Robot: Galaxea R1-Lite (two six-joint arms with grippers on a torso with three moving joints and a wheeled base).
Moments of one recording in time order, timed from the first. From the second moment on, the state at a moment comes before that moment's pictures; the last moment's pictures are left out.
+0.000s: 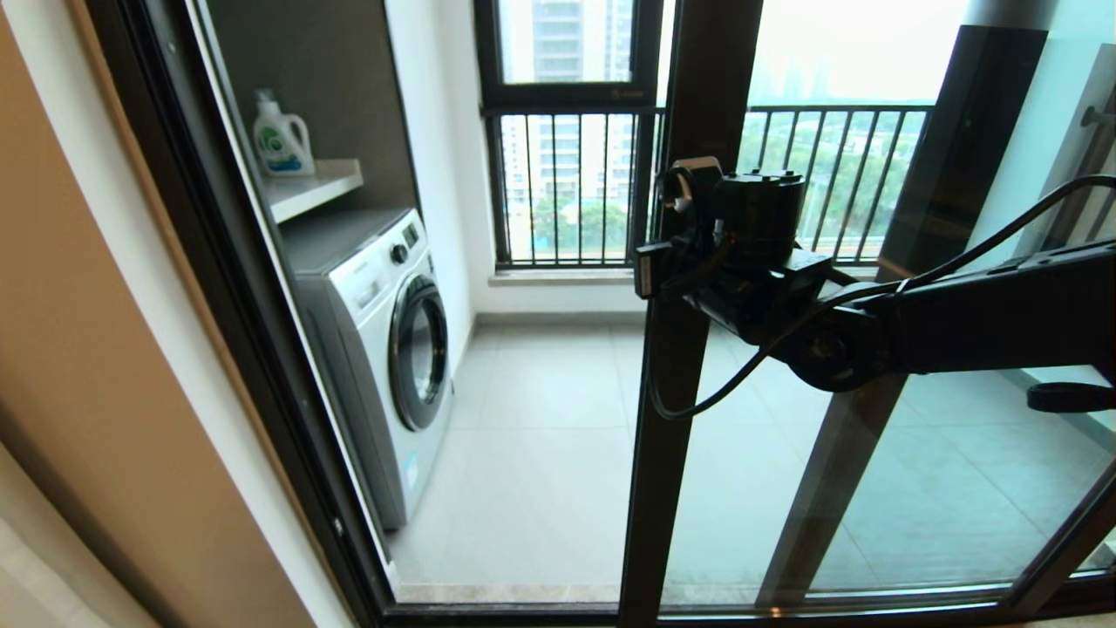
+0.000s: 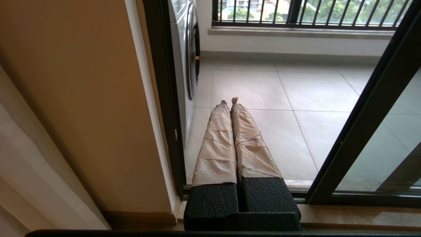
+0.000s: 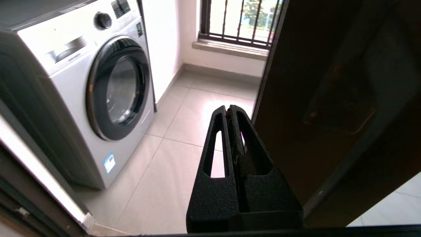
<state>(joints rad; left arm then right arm) 0.00 0.00 0.00 -0.01 0.00 -0.01 0.51 2.07 -1.48 -0.55 -0.27 -0.08</state>
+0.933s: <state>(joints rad) 0.00 0.00 0.00 -0.01 0.00 -0.01 0.42 2.08 -1.43 -0.63 -0.27 -0.08</state>
